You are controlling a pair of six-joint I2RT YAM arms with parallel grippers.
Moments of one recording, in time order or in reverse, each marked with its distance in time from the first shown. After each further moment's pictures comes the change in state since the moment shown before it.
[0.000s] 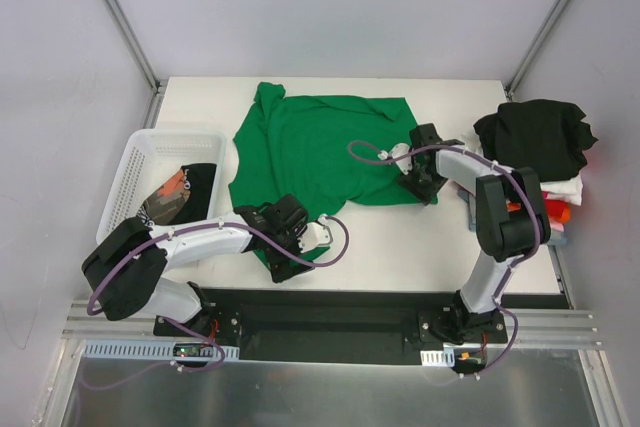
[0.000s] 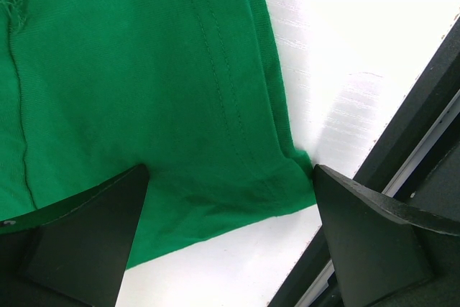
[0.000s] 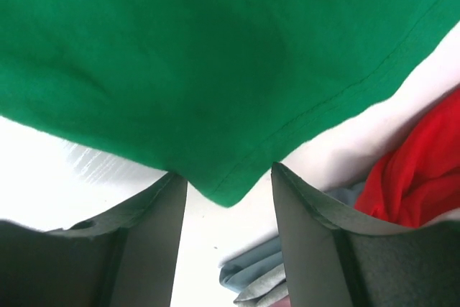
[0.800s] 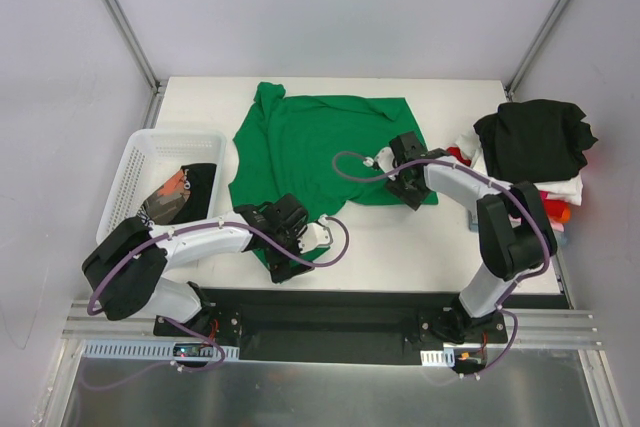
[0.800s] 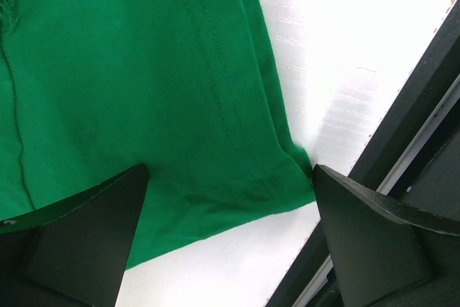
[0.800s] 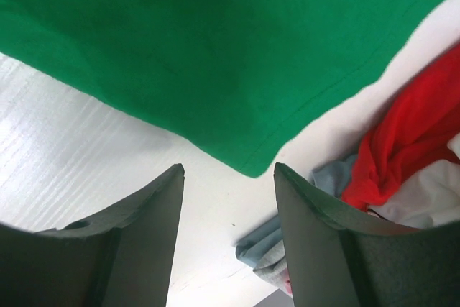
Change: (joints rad) left arm 0.001 0.002 0.007 -0.016 0.018 0.013; right arm 0.160 -0.122 -0.065 0.019 0.140 0.088
